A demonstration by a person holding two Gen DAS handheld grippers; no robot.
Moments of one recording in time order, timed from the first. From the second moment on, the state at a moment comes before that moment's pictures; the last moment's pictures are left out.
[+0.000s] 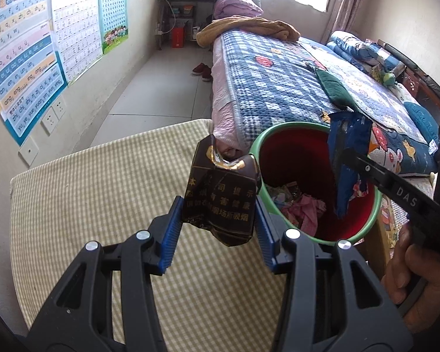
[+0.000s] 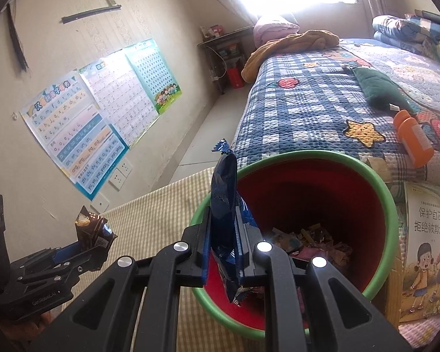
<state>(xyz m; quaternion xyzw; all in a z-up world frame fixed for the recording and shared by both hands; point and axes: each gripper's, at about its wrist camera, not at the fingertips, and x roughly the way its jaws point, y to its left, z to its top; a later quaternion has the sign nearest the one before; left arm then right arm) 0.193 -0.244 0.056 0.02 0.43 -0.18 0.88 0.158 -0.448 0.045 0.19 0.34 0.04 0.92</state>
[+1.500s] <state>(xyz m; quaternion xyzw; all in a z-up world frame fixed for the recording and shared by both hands) 0.212 -0.361 0.017 0.08 0.44 -0.24 0.86 0.142 -0.526 0.022 0.25 0.31 -0.03 0.92</state>
